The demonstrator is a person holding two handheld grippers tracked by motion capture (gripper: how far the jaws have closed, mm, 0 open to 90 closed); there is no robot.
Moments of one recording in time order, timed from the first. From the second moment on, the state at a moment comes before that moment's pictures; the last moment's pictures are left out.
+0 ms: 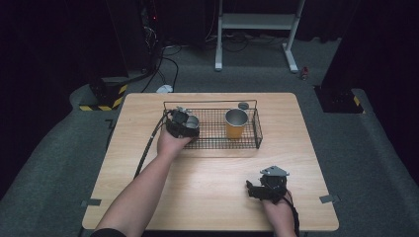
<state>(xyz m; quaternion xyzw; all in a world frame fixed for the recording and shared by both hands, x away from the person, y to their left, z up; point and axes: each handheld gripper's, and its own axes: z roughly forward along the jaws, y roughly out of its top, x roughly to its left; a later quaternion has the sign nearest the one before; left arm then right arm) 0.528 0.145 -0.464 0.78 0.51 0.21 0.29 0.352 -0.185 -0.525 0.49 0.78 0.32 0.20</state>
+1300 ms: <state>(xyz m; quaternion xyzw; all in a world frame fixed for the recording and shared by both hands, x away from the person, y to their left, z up) 0.506 0.164 -0.441 0.76 0.51 0.18 0.36 0.352 -0.185 -0.525 0.49 0.78 0.32 0.20</state>
